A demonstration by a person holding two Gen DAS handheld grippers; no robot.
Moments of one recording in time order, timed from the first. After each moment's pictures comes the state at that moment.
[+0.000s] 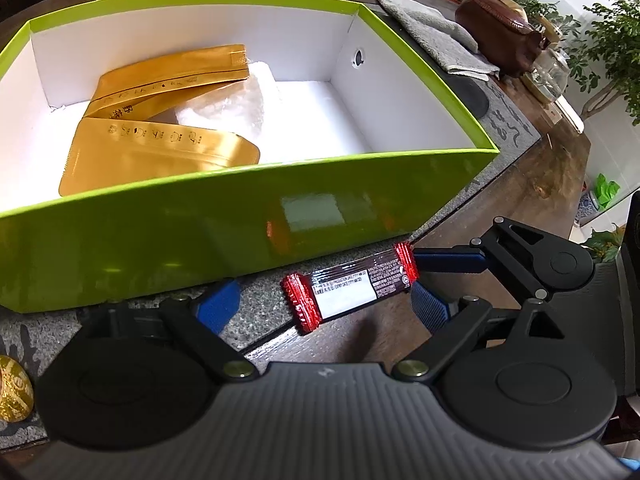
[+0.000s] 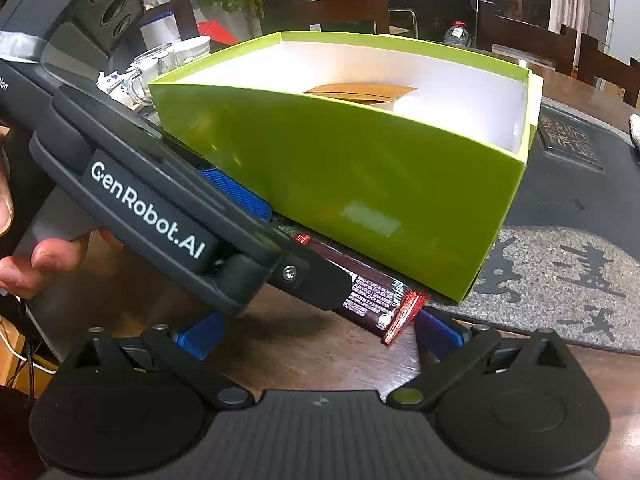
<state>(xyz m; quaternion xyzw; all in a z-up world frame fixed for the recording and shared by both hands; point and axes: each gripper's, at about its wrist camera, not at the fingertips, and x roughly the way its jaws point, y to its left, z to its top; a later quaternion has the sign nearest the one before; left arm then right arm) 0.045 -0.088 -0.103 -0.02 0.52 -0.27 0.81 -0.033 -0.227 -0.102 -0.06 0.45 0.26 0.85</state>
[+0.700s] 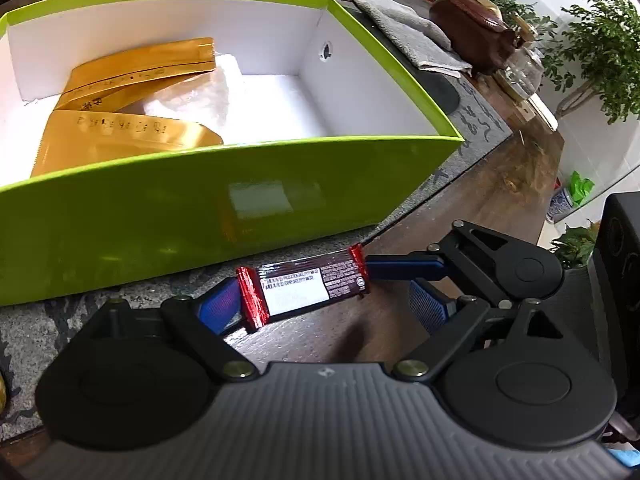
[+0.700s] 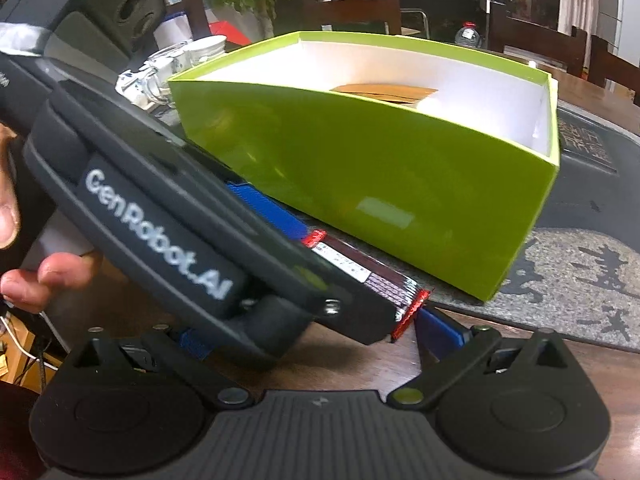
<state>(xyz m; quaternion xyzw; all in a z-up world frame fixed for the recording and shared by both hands) 0.039 -0.094 -0.105 -0.04 0.52 -0.31 0.79 -0.039 -0.215 -0.105 -0.06 0.45 0.28 0.85</state>
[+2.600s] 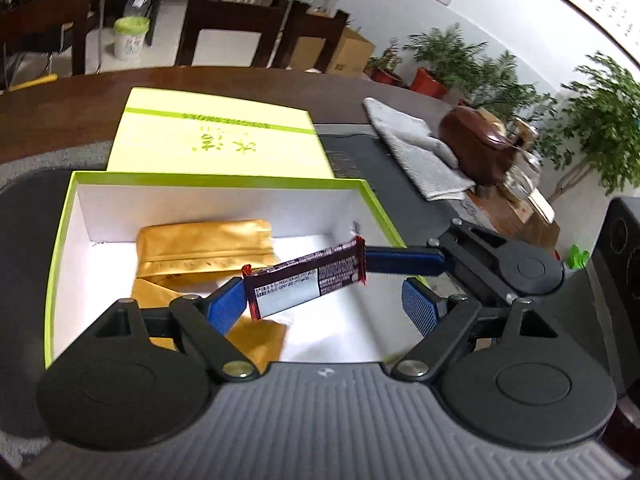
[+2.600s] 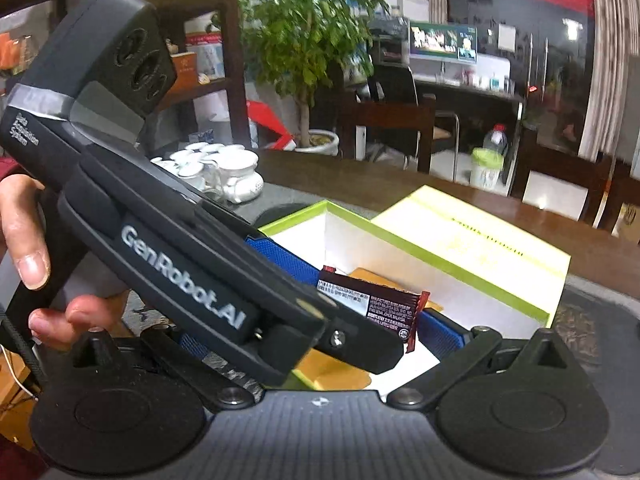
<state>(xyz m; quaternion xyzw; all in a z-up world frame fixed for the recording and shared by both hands) 0.105 -0.043 -0.014 -0.09 0.43 -0.28 0.85 0.028 -0.179 -0.003 -0.09 0.32 0.33 0.88</state>
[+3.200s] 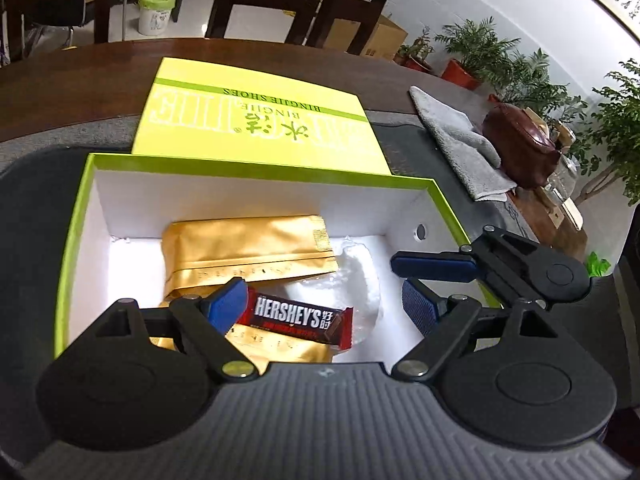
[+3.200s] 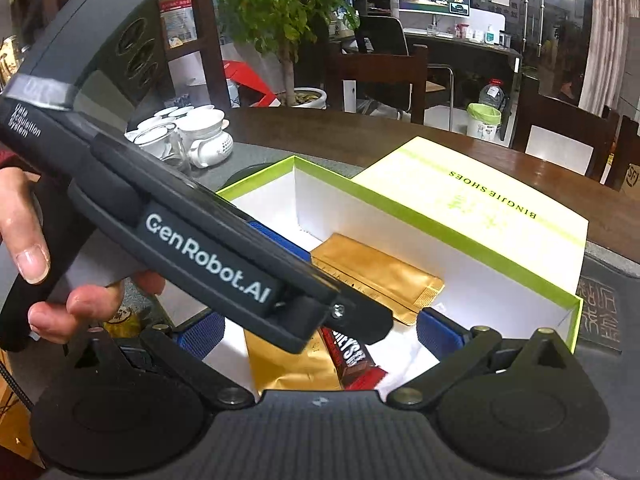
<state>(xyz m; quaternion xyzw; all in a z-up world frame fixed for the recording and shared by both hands) 0.141 -0.026 -0.049 -0.10 0.46 -0.25 0.85 0.073 -0.165 -0.037 -0.09 0.38 0.31 0.87</state>
